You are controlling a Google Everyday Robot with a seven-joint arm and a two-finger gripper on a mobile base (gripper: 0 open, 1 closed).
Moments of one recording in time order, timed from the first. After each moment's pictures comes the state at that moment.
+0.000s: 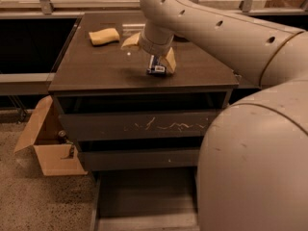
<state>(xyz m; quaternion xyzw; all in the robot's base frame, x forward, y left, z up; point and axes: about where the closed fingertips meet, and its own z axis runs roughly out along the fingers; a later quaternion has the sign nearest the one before) 0.748 -0.003 0.845 0.17 0.95 0.14 0.23</state>
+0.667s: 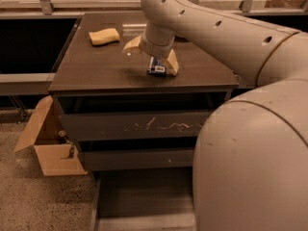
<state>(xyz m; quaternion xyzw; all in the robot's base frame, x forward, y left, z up) 0.745 -0.008 0.835 0.17 0.95 0.13 0.21</state>
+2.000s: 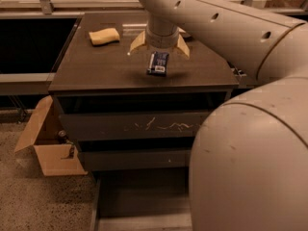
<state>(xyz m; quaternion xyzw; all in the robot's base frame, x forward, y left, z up) 0.743 -0.042 0.867 0.05 0.97 0.02 0.25</state>
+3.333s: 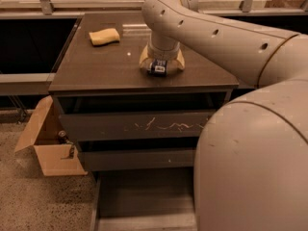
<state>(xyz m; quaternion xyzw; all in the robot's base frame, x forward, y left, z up) 0.753 -0.044 0.821 0.04 0.97 0.03 0.25</state>
